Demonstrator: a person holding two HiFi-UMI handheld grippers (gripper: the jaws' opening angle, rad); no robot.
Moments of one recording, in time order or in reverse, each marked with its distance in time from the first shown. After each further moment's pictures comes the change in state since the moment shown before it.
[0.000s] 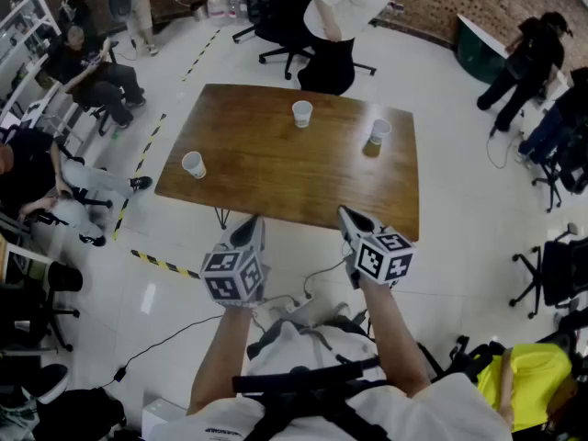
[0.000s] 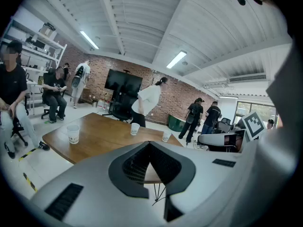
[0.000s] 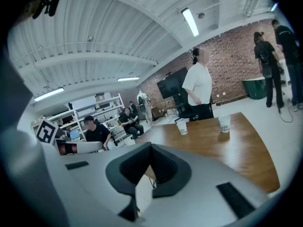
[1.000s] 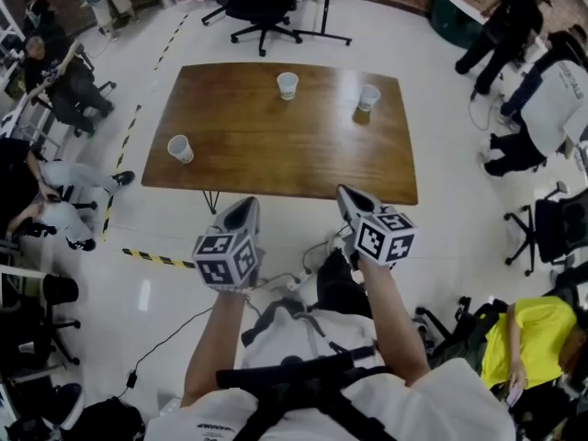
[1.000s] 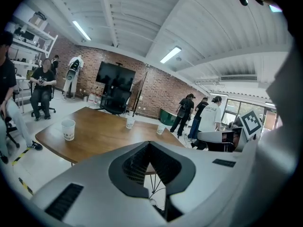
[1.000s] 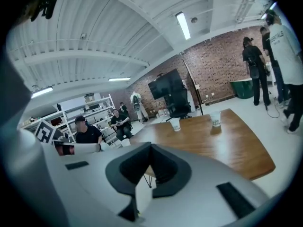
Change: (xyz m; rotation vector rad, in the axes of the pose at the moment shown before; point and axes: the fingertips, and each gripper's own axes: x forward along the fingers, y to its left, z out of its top) left arm -0.005 0.020 -0.015 0.020 0.069 -0.106; right arm -0.004 0.012 -0.020 0.040 -0.023 -0.113
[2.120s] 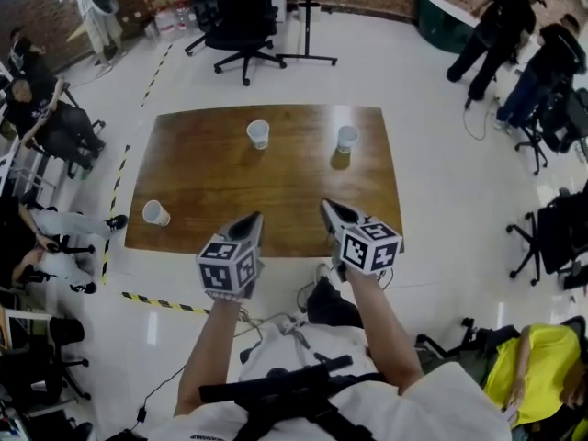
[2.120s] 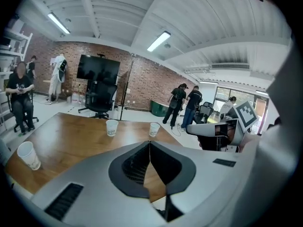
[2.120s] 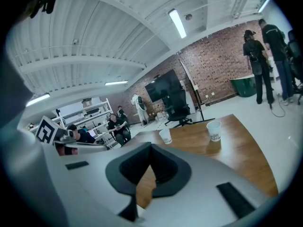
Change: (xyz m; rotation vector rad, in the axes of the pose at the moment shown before) left arm 0.162 -0.038 0.055 0.128 0.124 -0.100; right arm 0.081 -0.102 0.075 0.035 -0.014 0.018
